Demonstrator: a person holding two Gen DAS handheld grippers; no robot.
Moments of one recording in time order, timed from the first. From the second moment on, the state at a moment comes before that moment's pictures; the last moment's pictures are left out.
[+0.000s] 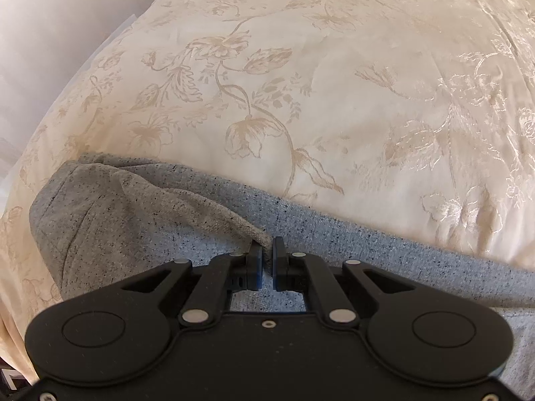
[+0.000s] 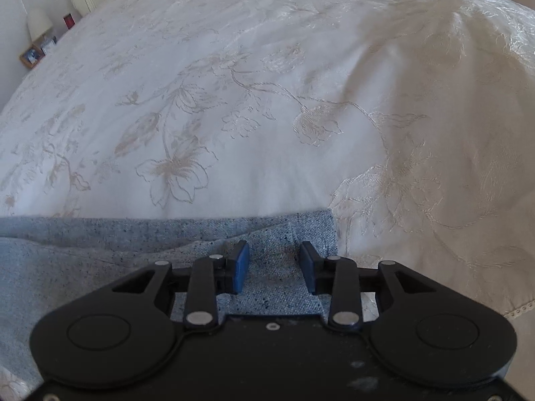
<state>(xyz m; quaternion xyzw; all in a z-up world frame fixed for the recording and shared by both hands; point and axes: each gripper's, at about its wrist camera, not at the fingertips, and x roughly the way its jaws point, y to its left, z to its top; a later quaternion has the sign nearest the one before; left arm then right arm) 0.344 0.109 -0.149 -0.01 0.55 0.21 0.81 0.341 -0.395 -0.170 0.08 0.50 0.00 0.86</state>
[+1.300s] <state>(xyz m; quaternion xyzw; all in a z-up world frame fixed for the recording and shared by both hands) 0.330 0.122 -0.110 -0.10 0.50 0.22 0.83 0.288 -0.421 -0.110 0.26 0.43 -0.14 0.85</state>
